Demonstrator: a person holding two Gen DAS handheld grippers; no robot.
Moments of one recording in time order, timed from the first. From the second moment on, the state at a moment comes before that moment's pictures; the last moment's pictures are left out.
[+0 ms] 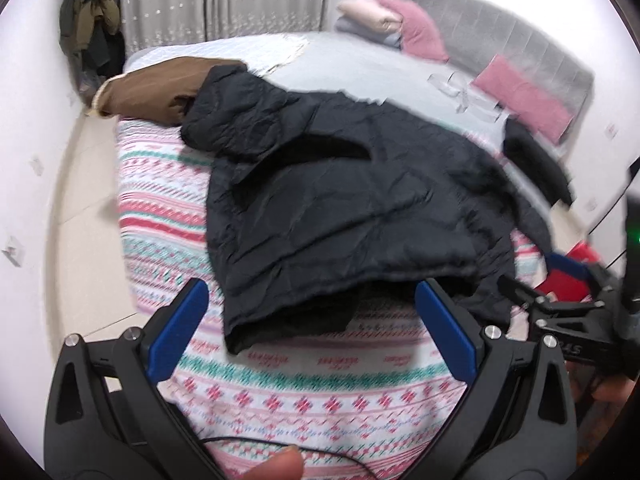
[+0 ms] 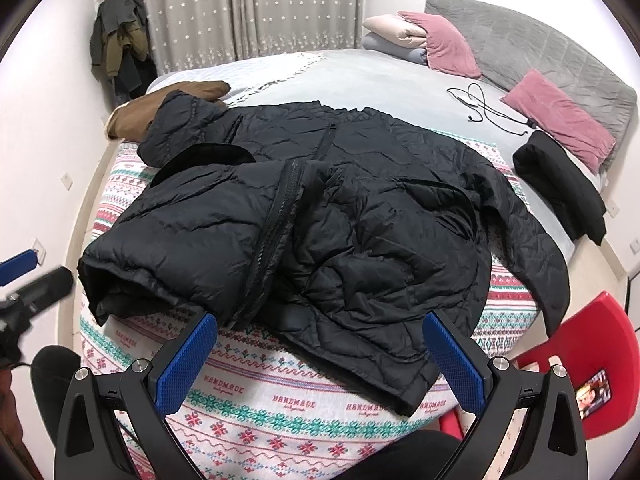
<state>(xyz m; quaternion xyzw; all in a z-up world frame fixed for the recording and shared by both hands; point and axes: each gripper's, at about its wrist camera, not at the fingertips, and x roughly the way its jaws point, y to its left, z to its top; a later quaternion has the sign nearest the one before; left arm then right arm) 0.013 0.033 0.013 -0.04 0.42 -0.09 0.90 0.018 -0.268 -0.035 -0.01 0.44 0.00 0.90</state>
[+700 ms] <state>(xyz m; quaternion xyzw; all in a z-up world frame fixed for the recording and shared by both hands) 0.118 0.131 -0.102 -0.16 0.57 -0.12 0.80 0.074 -0.430 -0.113 0.13 0.56 -0.01 0.82</state>
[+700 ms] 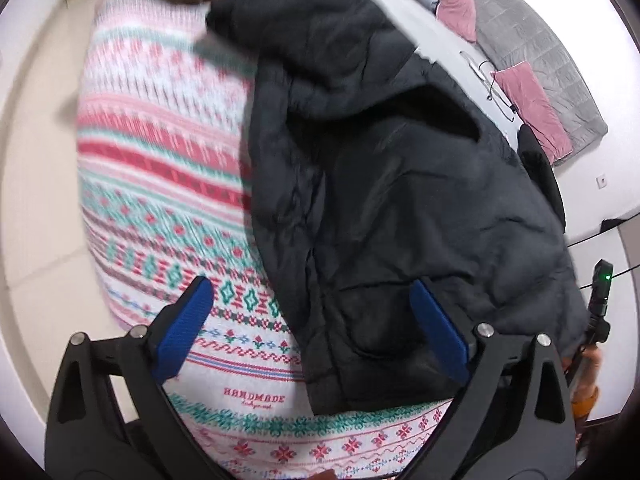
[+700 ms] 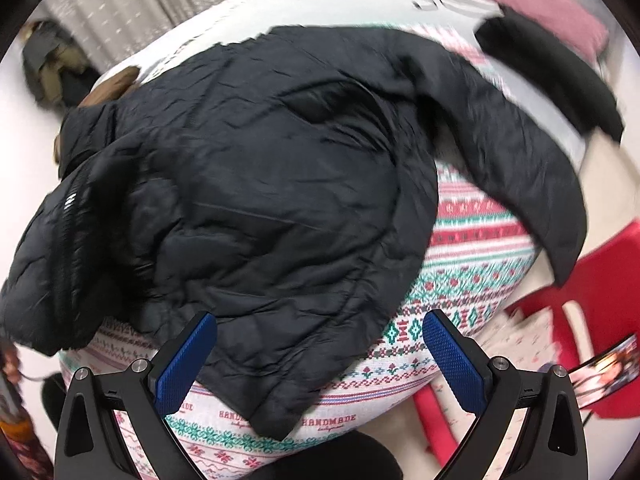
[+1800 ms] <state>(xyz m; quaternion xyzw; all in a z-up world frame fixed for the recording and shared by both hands) 0.072 0.089 -0.091 0.04 0.62 -0.13 0.77 0.039 -0.448 -0.126 -0.02 0.67 -0.04 0.74</state>
